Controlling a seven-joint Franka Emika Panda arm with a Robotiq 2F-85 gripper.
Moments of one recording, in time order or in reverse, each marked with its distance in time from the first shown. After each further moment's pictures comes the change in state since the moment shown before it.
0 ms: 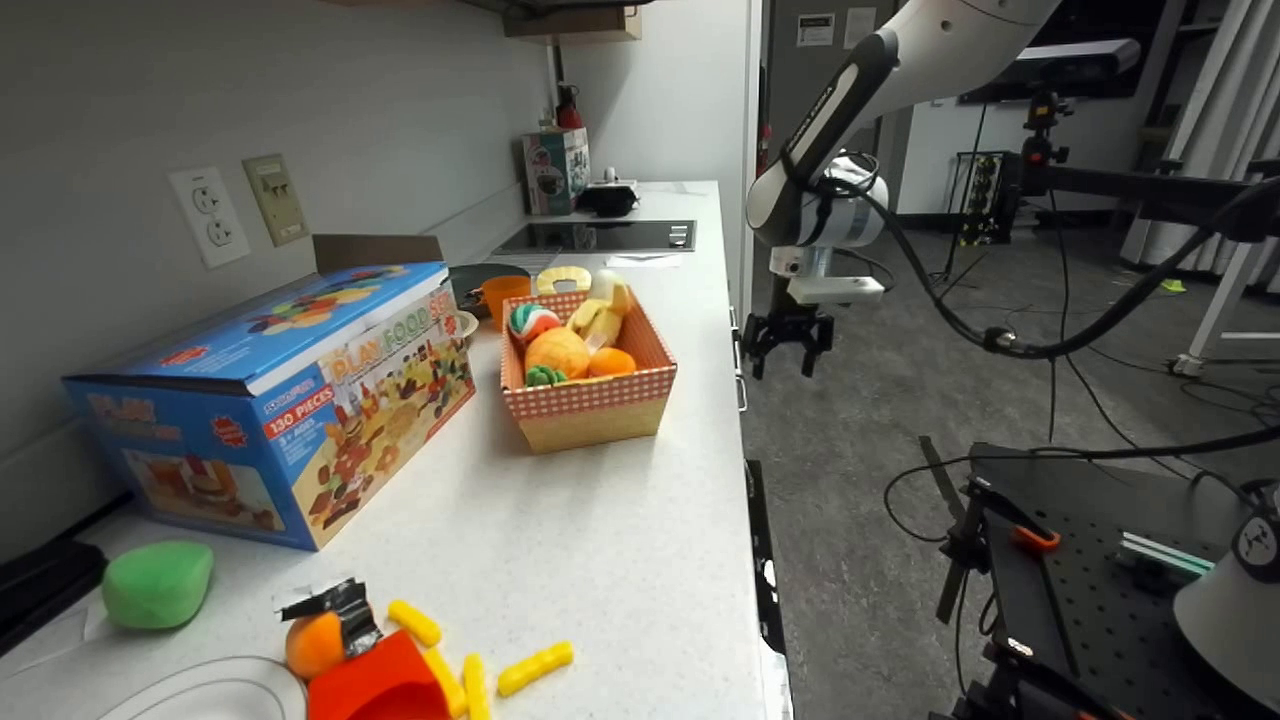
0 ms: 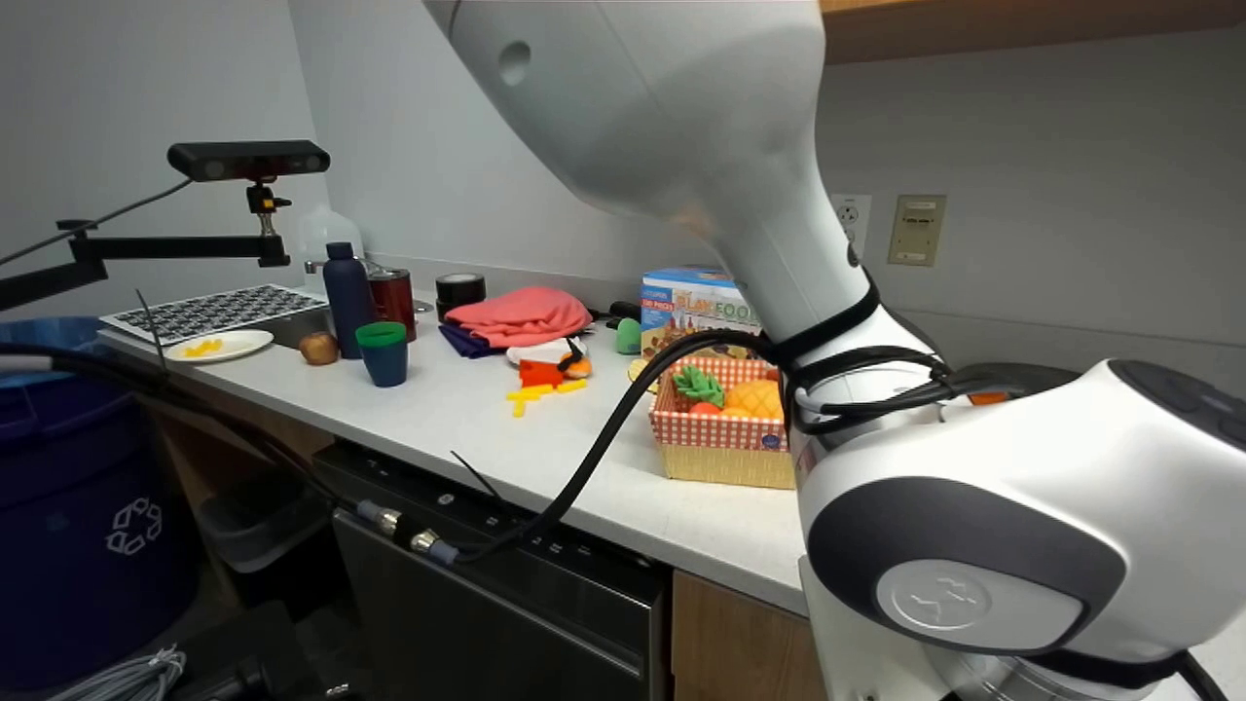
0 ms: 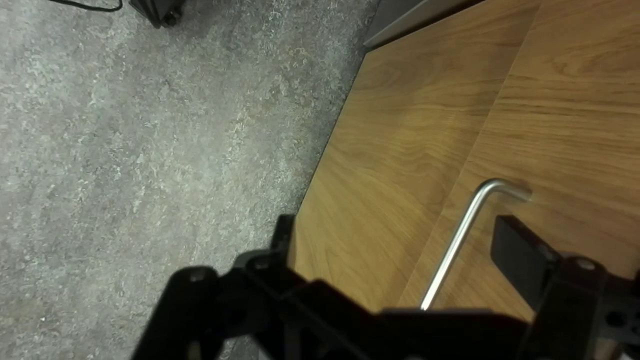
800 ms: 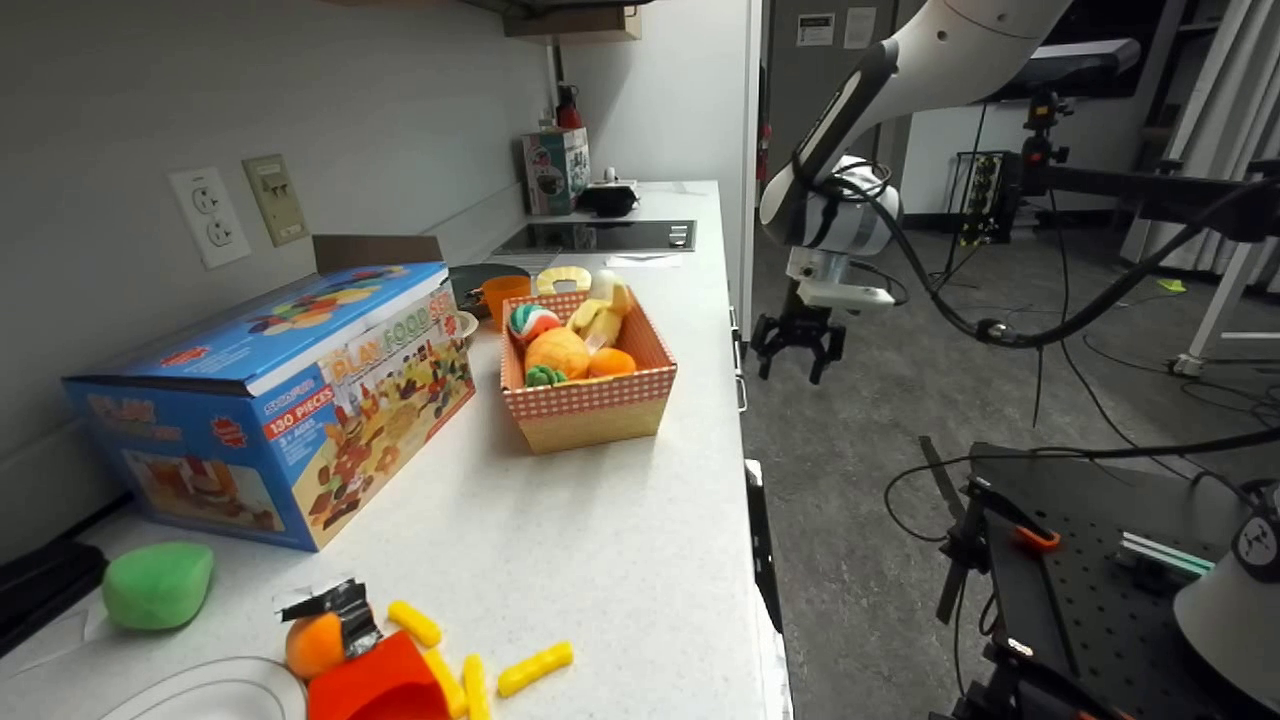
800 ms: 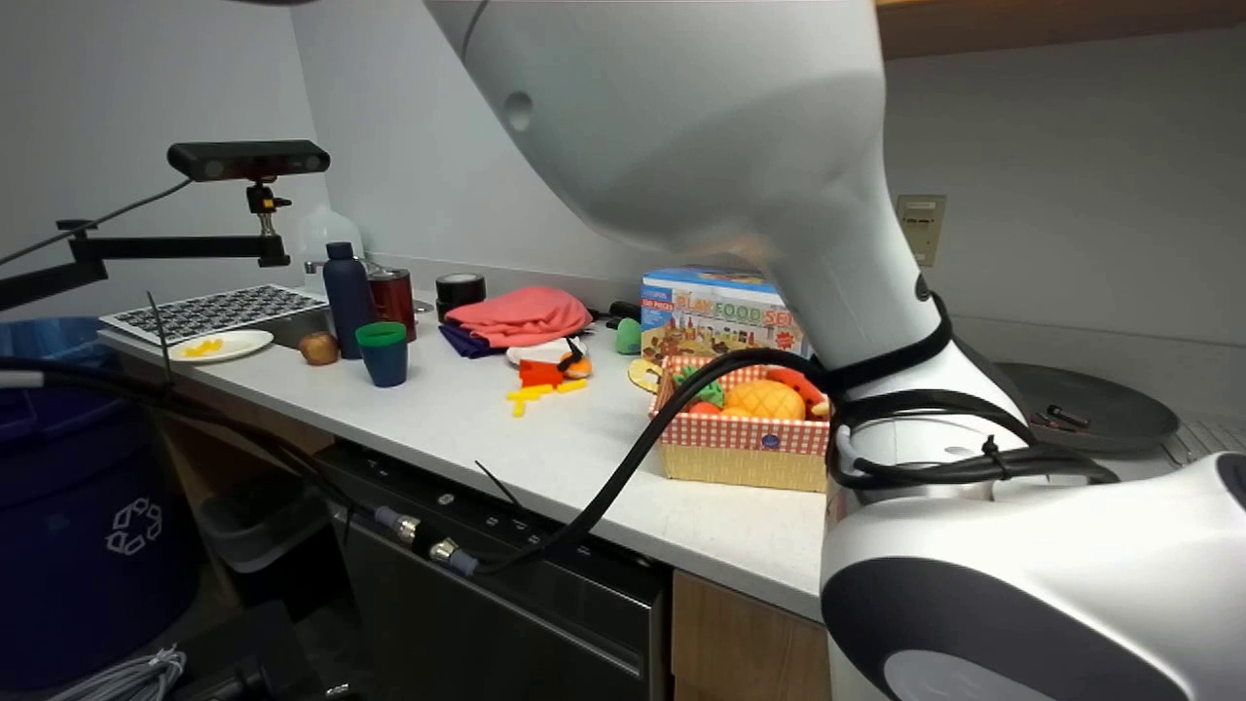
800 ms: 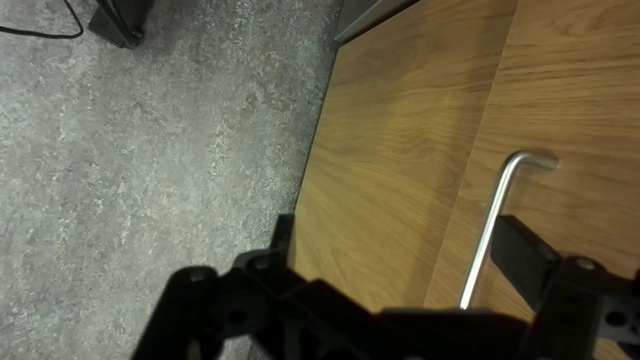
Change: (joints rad) arm -0.088 0.031 0.034 0.007 0.146 0.004 -0.048
